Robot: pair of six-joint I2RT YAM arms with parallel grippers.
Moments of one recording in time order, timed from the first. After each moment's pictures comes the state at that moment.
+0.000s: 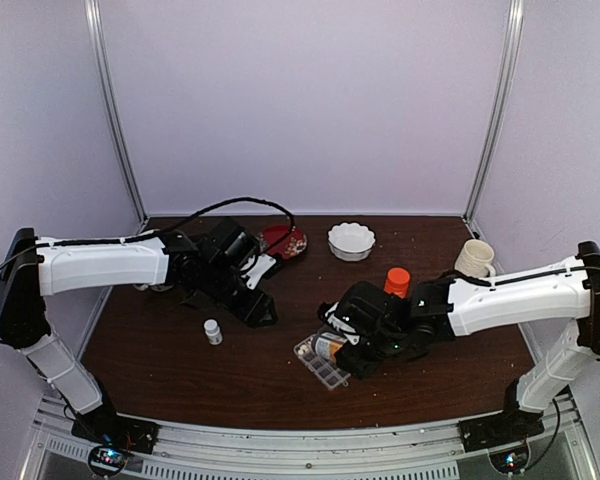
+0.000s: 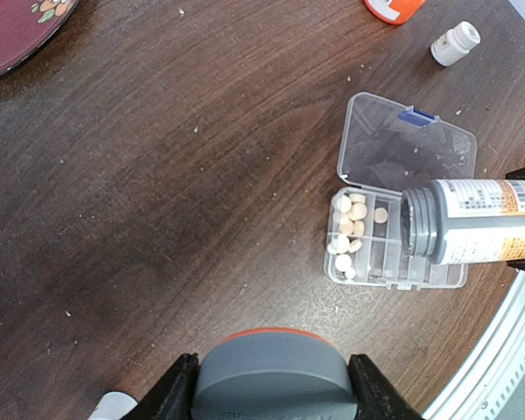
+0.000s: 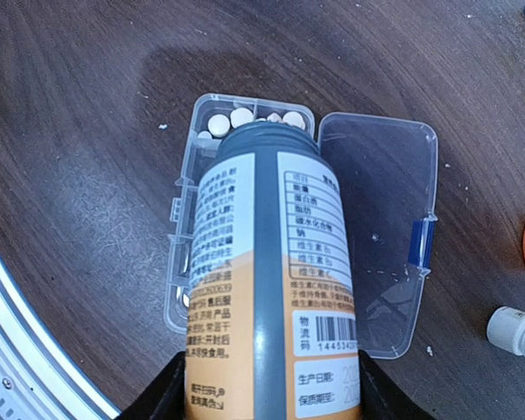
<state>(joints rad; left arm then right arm) -0.86 1.62 1.17 -0.58 0.13 -0.16 1.16 1.55 1.02 -0.57 0.19 0.29</state>
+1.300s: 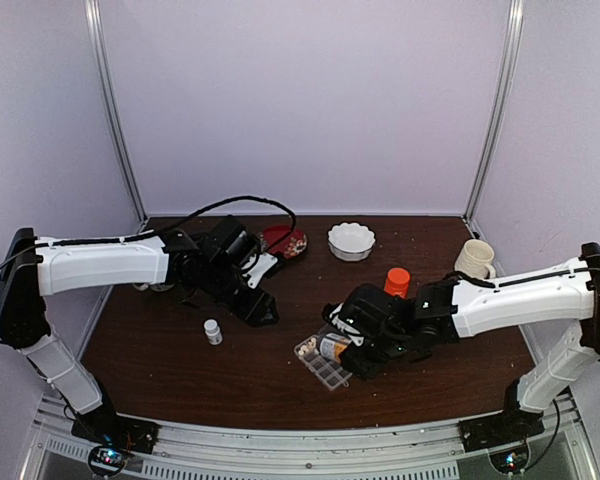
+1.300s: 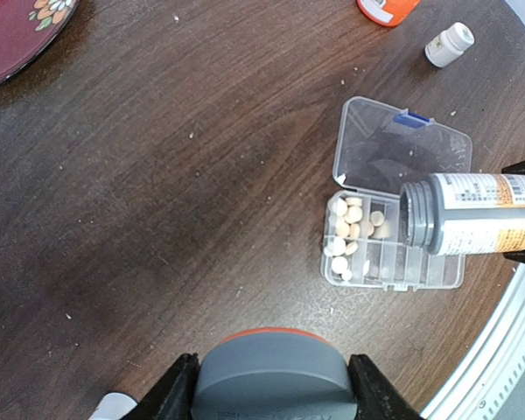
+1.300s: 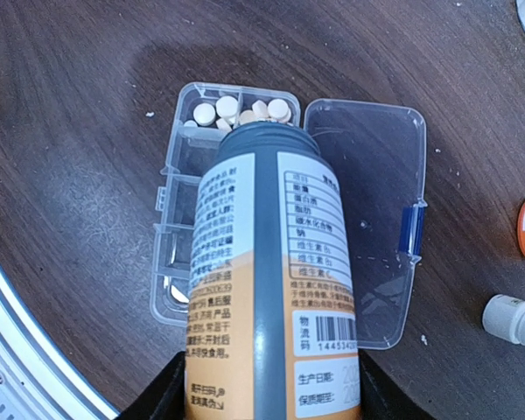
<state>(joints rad) -0.87 1.62 1.19 -0.59 0.13 -0.16 1.16 1.53 0.99 -0.57 0.20 0.30</state>
